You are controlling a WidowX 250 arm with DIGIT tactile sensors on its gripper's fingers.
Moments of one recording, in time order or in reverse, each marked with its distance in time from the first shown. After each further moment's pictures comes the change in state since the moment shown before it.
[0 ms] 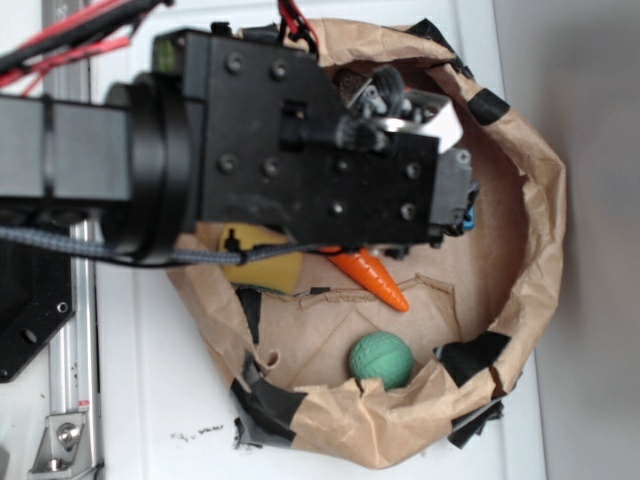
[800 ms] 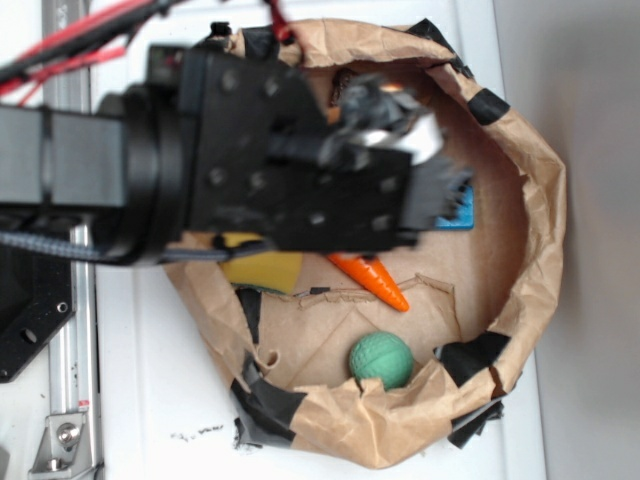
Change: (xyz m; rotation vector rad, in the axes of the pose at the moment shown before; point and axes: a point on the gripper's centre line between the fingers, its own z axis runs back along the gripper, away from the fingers) arm 0.005 0.010 -0.020 -0.018 -0.091 0.137
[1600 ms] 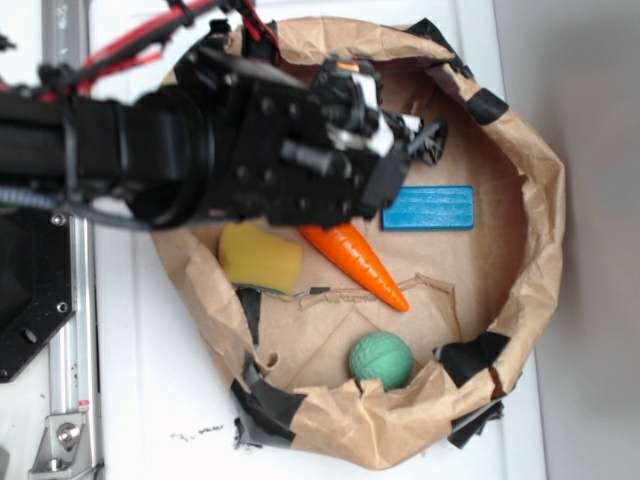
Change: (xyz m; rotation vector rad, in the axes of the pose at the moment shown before) arm 0.026 0.012 -0.044 0.009 -0.104 0.165
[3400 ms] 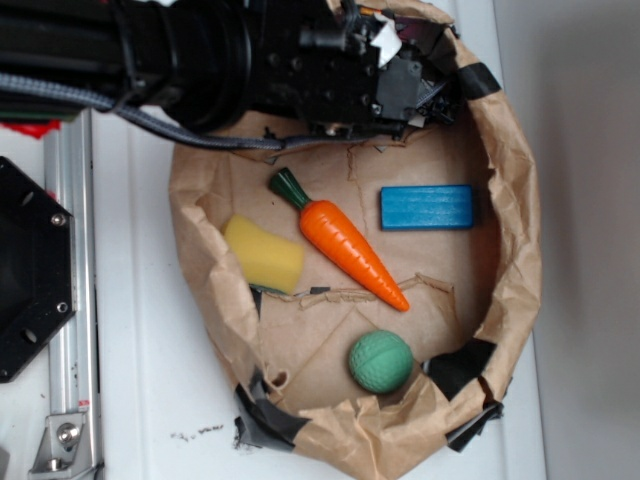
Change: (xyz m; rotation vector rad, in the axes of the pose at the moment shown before) arm 0.015 -0.014 -0.027 -0.102 0.091 -0.060
